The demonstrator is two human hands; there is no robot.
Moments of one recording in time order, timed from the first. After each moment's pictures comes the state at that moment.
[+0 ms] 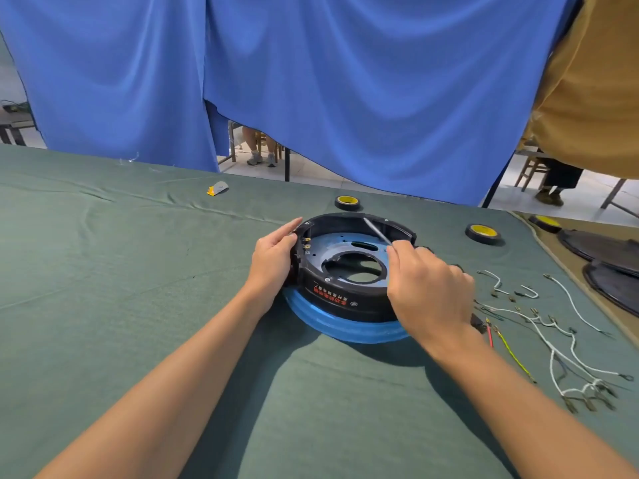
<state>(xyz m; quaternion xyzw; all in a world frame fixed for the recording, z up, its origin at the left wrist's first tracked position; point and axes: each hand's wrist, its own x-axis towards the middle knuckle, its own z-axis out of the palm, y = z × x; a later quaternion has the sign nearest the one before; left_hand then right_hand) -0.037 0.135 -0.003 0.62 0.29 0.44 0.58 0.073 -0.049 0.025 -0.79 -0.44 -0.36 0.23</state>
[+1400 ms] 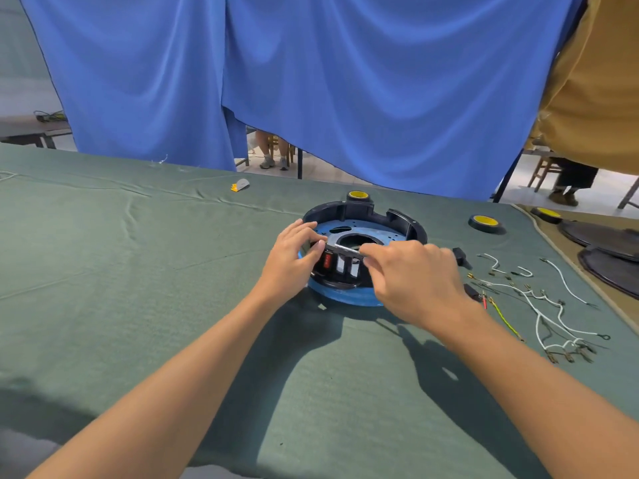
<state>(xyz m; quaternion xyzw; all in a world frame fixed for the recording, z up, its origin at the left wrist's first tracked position) -0.089 0.091 -0.004 0.83 0.24 0.39 0.32 0.021 -0.079 0.051 -0.78 -0.56 -0.26 0.09</state>
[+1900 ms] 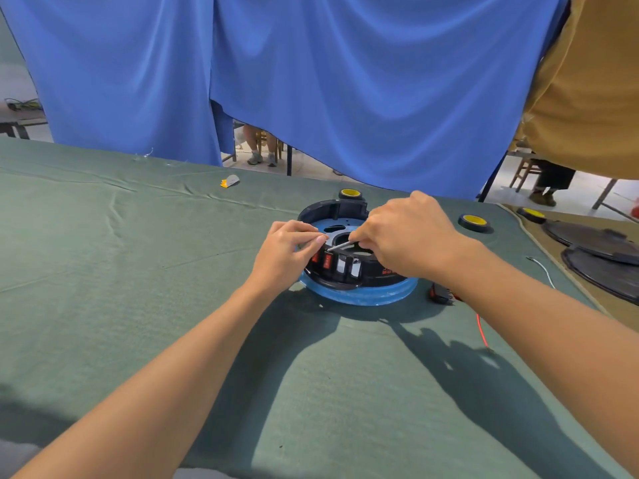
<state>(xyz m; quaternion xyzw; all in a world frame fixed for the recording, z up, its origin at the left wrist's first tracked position) -0.084 0.100 0.001 0.84 0.23 0.41 0.27 0.031 -0.055 0.102 -0.71 -0.64 -0.29 -0.06</state>
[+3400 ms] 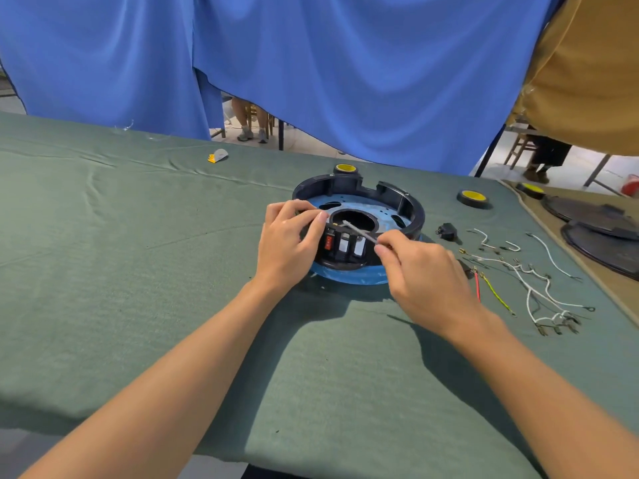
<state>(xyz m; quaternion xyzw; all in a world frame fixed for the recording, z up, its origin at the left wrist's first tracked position) -0.070 0.082 -0.020 0.80 0.24 0.49 0.24 0.029 -0.099 0.020 -0.77 -0.57 -0.16 0.23</state>
